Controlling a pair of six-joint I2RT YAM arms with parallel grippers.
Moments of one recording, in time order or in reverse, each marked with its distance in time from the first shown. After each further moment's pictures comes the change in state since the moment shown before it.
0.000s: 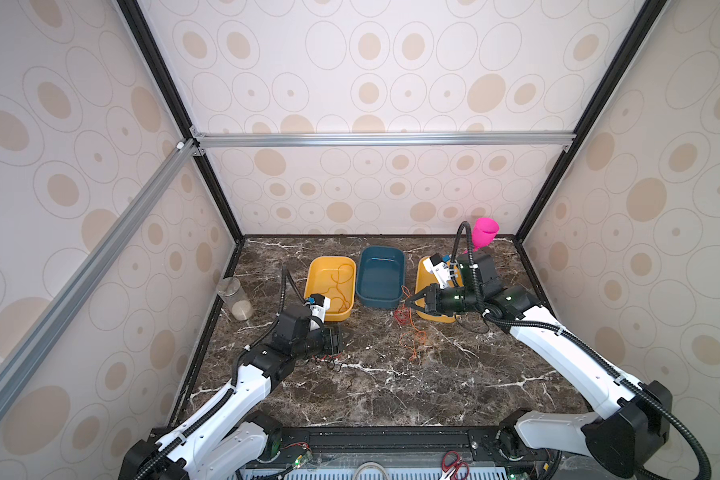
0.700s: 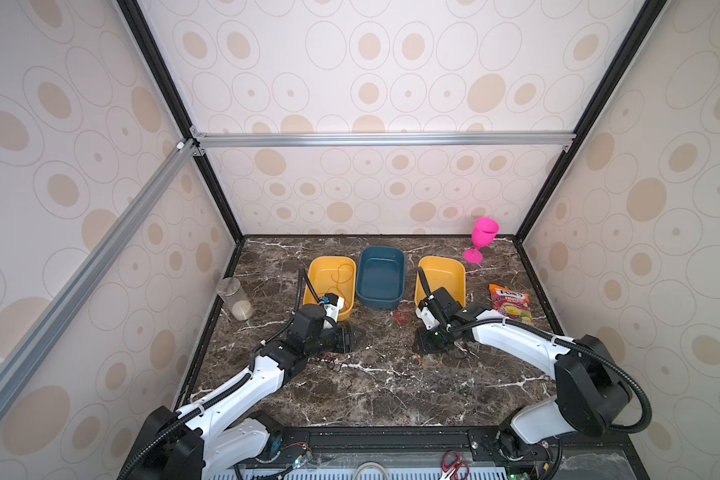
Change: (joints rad) left arm -0.068 0.137 -0.010 0.153 -0.032 -0.035; right arm 0.114 0.238 -0.175 -0.124 0.370 -0.158
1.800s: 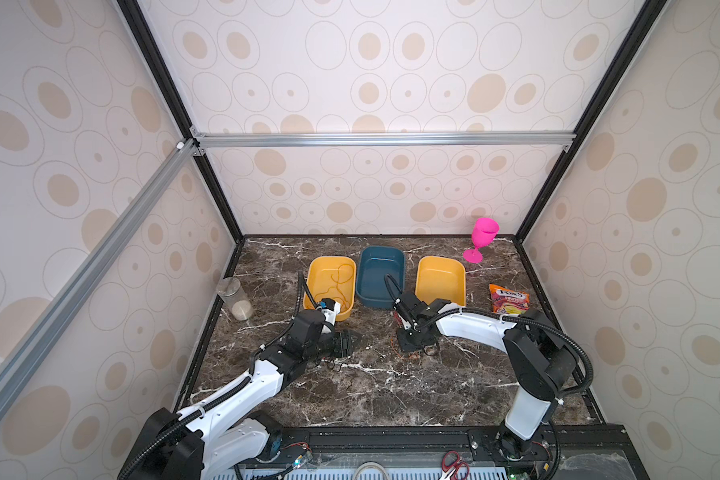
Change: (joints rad) left arm 0.000 -0.020 -0.055 0.000 -0.050 0.003; right arm 0.124 0.266 0.159 0.035 0.203 0.024
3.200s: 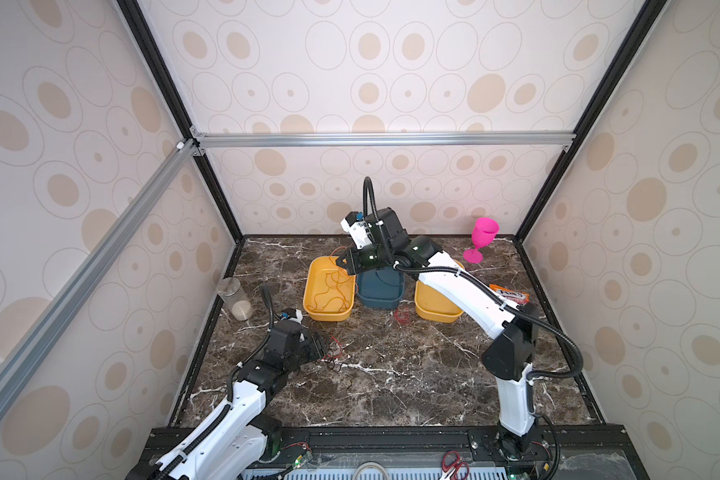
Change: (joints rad) left arm 0.185 -0.230 -0.113 -0.188 -0.196 -0.159; right arm 0.034 0.296 1.049 -0.011 -0.349 -0.088
